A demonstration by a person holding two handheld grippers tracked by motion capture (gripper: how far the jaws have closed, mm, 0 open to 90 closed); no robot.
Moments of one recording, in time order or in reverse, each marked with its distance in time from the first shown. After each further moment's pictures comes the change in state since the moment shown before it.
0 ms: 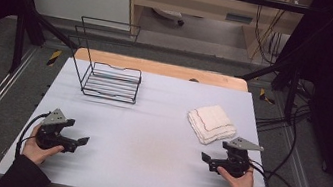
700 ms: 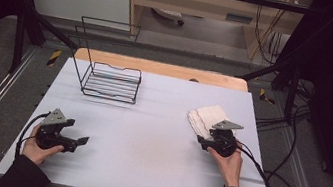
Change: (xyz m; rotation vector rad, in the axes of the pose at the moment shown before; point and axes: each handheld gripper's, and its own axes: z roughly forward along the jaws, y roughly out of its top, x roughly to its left) left arm 0.000 0.000 -0.001 0.003 0.007 0.005; right arm -0.009 0.033 0.056 0.117 -0.107 -0.084
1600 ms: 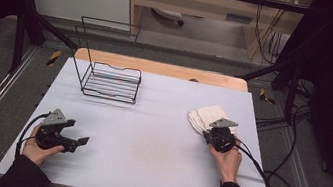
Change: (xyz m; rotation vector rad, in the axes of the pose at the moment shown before) left arm -0.001 0.000 0.001 0.000 -0.004 -0.003; right arm -0.002 0.004 0.009 0.058 -0.096 -0.070
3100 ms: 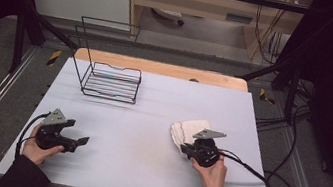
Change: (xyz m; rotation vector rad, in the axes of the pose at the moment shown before) left arm -0.001 0.001 -0.001 0.000 -0.001 0.002; right arm 0.074 0.003 -0.031 -0.019 0.266 0.088
